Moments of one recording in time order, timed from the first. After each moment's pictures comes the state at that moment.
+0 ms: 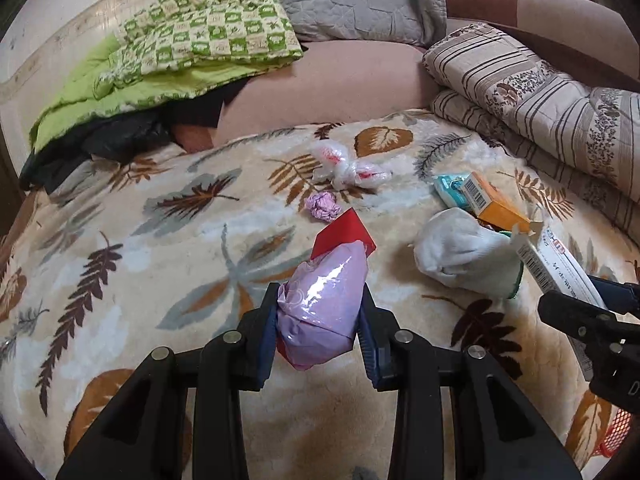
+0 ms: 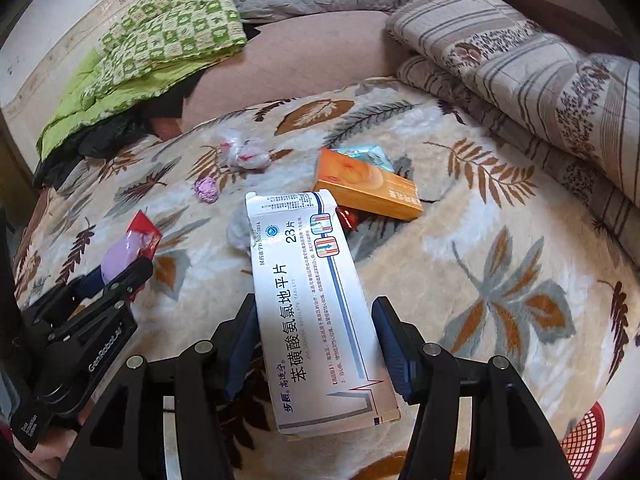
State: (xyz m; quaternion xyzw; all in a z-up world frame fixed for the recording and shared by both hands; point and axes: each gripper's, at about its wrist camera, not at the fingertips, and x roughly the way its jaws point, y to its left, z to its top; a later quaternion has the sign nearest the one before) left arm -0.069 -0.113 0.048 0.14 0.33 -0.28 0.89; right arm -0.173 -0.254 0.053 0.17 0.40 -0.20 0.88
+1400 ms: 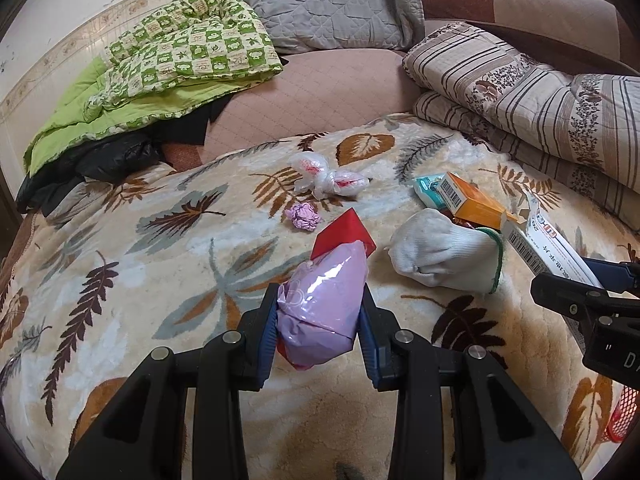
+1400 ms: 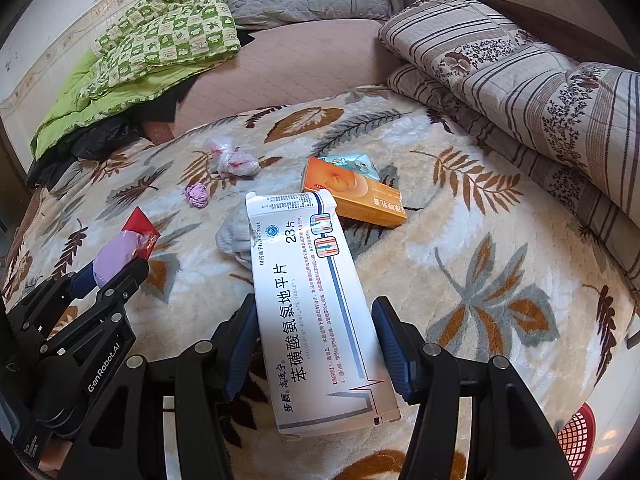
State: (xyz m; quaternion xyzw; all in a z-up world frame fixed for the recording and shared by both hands) left arm -0.082 -0.120 0.053 0.16 0.31 -0.29 0.89; right arm -0.180 -0.258 0.057 0.16 0.40 -0.21 0.88
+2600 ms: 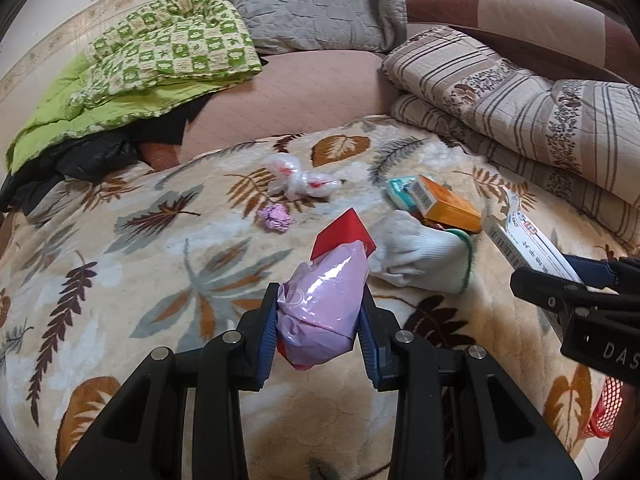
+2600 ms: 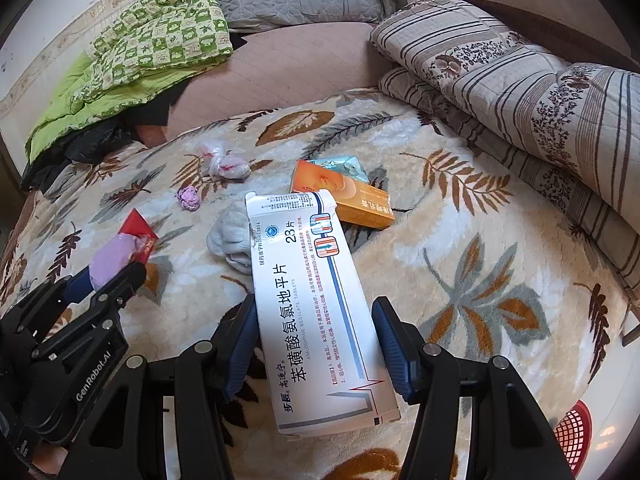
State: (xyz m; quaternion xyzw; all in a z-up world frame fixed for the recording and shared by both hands) left arm -0.092 -0.128 0.057 0.14 0.32 -0.33 0.87; right arm -0.184 -0.260 0.059 0.15 0.40 -0.23 0.88
